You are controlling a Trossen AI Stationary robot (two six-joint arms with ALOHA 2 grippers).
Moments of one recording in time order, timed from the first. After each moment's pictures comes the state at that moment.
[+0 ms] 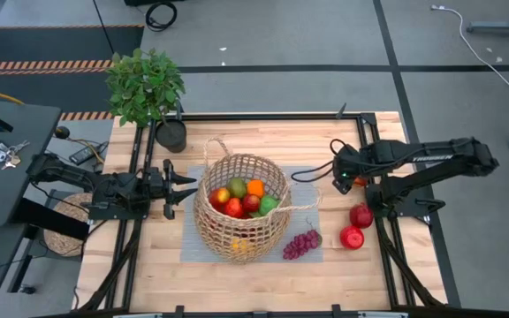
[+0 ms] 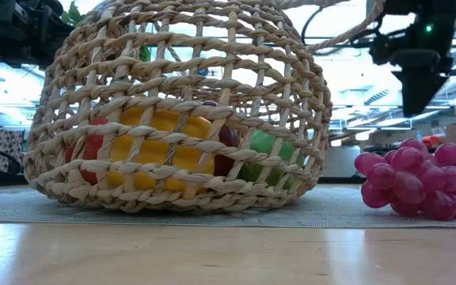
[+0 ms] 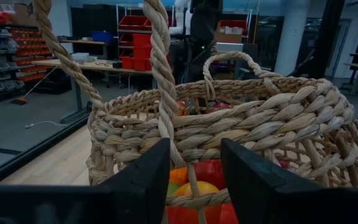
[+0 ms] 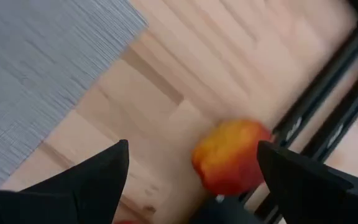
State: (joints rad) left arm -0.27 0.34 0.07 0.32 -0.43 -0.04; right arm -0.04 1.02 0.86 -1.32 0.35 0.80
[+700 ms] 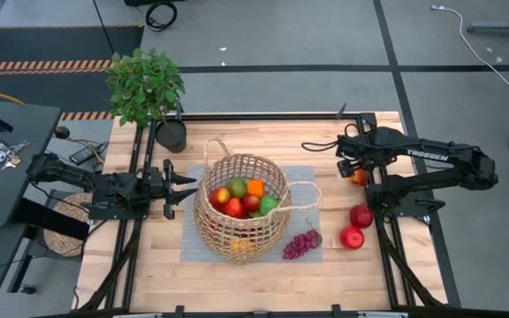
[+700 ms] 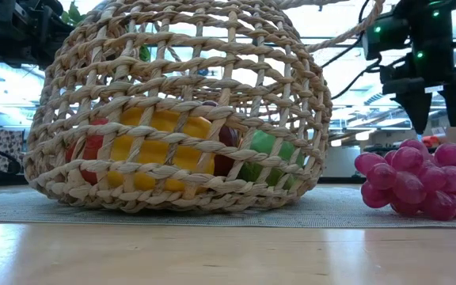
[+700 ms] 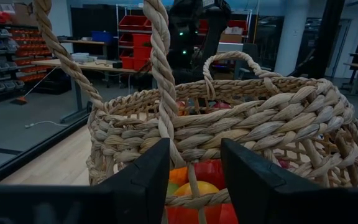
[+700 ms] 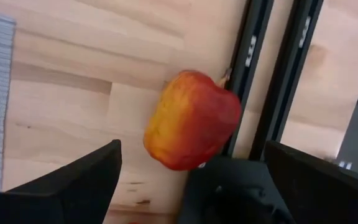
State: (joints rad) left arm -0.27 0.34 0.07 0.32 -0.43 -0.04; right arm -0.40 1.03 0.81 -1.39 0.24 0.97
